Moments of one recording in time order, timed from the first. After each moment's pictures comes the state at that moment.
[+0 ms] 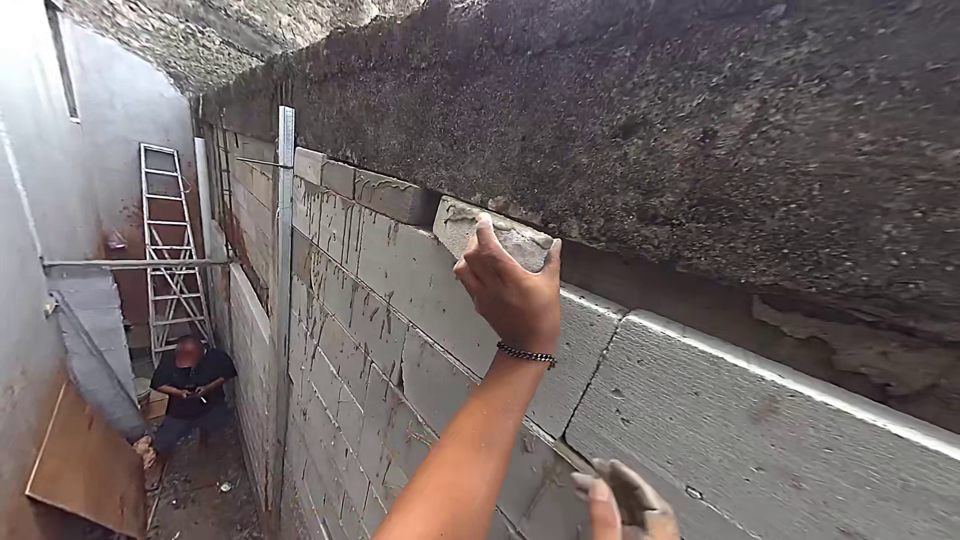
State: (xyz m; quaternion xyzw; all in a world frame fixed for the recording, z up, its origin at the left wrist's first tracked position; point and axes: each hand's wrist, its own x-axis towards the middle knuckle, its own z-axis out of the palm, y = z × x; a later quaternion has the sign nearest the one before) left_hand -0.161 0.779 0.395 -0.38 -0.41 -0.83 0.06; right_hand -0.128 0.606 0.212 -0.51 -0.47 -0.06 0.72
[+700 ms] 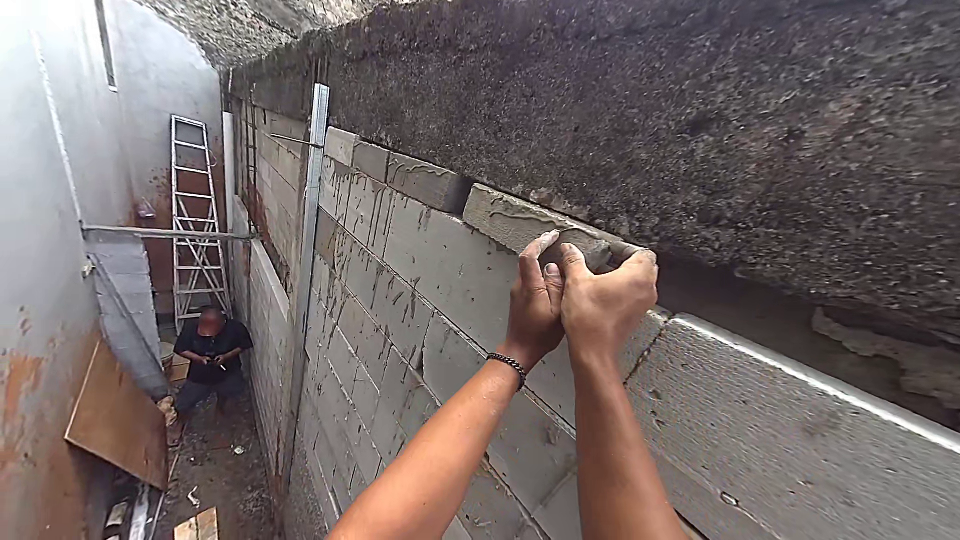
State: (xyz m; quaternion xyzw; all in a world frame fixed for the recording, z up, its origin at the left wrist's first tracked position) left_hand -0.185 0.814 0.346 -0.57 -0.10 -0.80 -0.17; right_hand -0.161 0.754 0.401 -0.63 -0.44 -0.22 0.60
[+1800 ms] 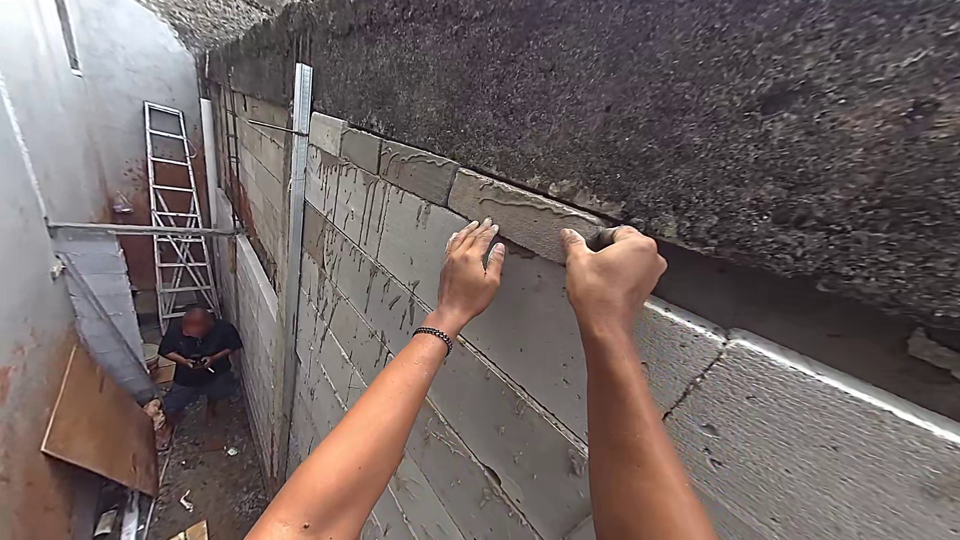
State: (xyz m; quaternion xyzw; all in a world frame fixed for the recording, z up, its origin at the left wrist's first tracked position) left_hand -0.264 0.931 0.329 -0.71 -0.27 -0.65 -0.03; right_hand -0.172 0.799 0.421 -0.69 -0.46 -0.21 0.51
